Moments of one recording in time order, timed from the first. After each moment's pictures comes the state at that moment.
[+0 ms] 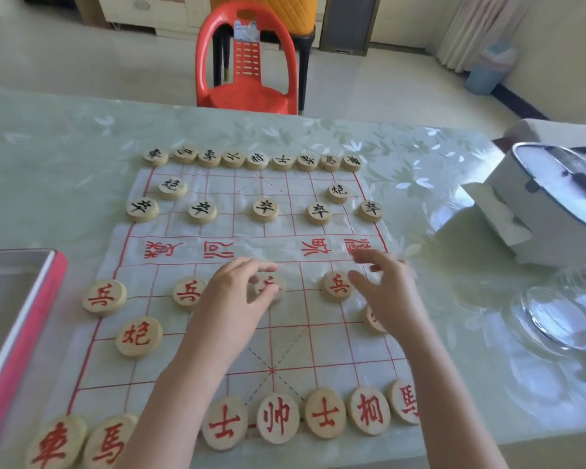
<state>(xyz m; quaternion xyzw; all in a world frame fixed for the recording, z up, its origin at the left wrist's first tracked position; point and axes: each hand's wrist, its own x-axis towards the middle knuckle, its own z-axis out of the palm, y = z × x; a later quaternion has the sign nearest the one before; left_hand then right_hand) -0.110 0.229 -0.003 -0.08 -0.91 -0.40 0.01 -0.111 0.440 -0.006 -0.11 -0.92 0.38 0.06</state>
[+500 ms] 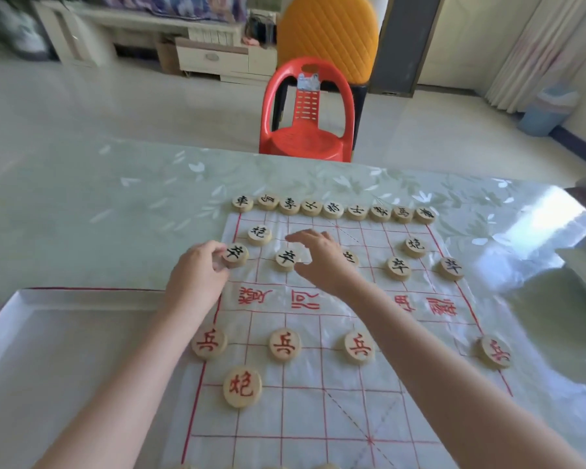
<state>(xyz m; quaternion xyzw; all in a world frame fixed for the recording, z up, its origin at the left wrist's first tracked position) -0.213 0.070 0.002 0.08 -0.94 -0.32 0.07 -0.247 0.268 0.017 0.15 -0.96 0.25 -0.06</state>
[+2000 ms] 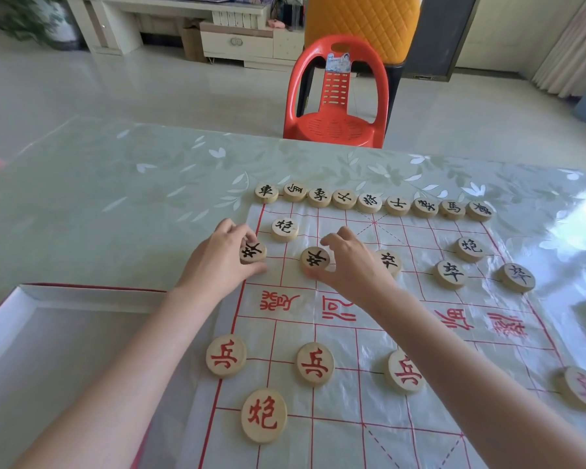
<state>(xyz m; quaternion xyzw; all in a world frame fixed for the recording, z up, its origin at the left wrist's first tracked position) -0.261 0.051 -0.027 -0.01 -0.97 -0.23 0.06 -0.271 0.259 -0.015 0.14 -0.97 0.19 -0.02</state>
